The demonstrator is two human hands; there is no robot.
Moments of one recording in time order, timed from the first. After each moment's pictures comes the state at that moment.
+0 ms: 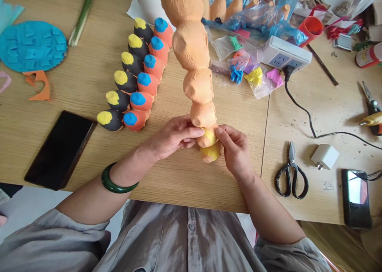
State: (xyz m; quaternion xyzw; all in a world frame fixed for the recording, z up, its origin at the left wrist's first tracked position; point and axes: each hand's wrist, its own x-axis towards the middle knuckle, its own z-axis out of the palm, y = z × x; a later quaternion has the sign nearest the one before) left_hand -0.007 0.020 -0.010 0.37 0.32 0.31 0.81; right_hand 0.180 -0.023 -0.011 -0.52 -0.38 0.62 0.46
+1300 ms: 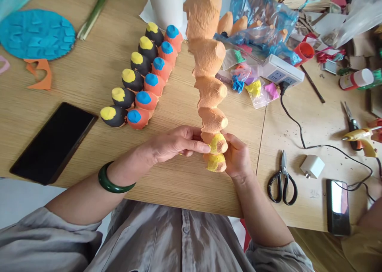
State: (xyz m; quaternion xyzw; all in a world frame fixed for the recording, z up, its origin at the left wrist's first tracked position) left_hand -0.012 0.021 -0.001 0.41 0.30 0.19 0.84; right_hand 0.177 -0.011 0.001 -0.46 -0.13 0.78 0.40
